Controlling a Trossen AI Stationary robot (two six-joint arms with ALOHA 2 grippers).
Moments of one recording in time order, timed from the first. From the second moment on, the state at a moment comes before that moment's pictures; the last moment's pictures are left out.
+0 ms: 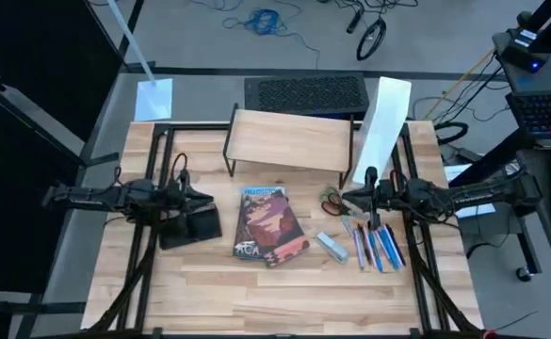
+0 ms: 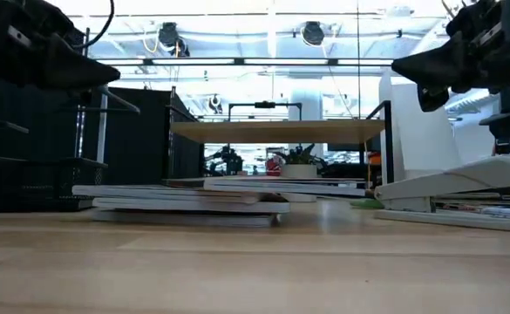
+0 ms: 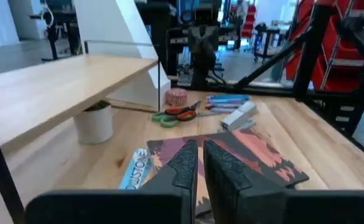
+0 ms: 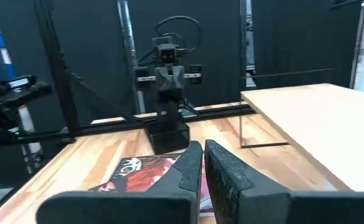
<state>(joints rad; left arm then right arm) -0.06 0.12 0.06 0.00 -0.09 -0.05 0.05 0.46 0.01 0.53 0.13 0.10</state>
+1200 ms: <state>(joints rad) -0.06 0.00 0.01 0.01 -0.04 -0.09 0.05 0.01 0.02 0.01 0.10 0.11</state>
